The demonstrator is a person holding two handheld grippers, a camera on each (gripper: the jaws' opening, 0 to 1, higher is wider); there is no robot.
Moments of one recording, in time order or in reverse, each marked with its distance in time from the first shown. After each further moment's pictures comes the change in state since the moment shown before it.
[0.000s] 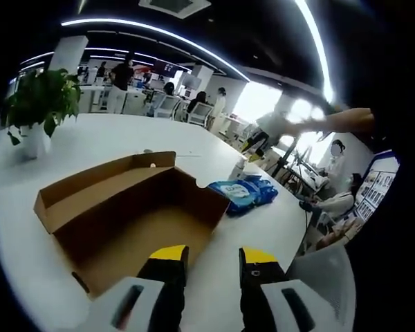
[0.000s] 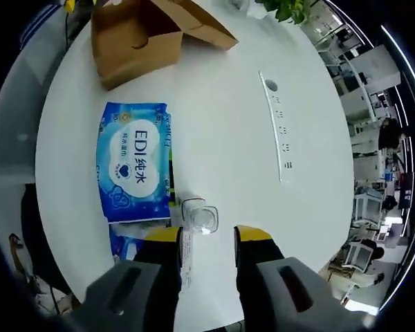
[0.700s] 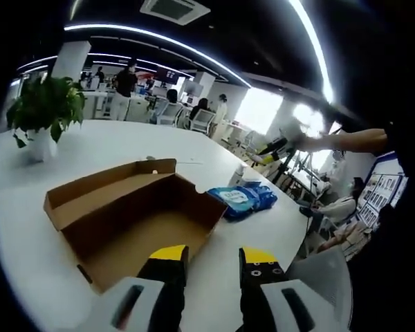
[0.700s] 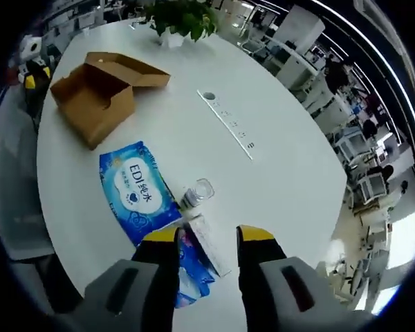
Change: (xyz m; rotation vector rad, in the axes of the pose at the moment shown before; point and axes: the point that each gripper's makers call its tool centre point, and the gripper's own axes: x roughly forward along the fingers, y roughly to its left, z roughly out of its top) left arm -0.021 -0.008 0.002 -0.007 -0.051 0.029; right arm -0.064 0.026 -0.023 0.520 -0.236 -0.126
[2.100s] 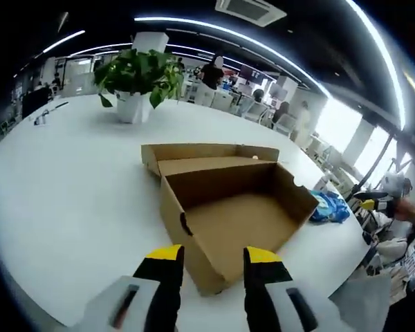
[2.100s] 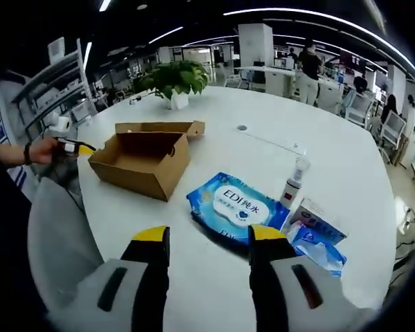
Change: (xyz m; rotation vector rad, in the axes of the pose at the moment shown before) left arm -0.039 0.112 -0.050 -0.231 0.003 0.491; right arm -0.012 0.160 -0.001 0.379 -0.346 0.177
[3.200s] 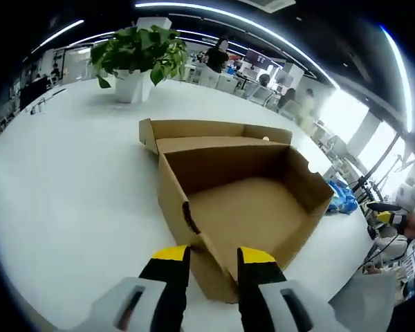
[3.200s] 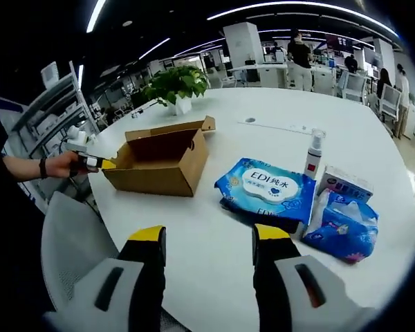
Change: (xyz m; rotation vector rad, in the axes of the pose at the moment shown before) left arm 0.027 0.005 -0.016 0.005 0.105 0.001; right arm 0.002 0.036 -0.029 0.140 -0.047 0.034
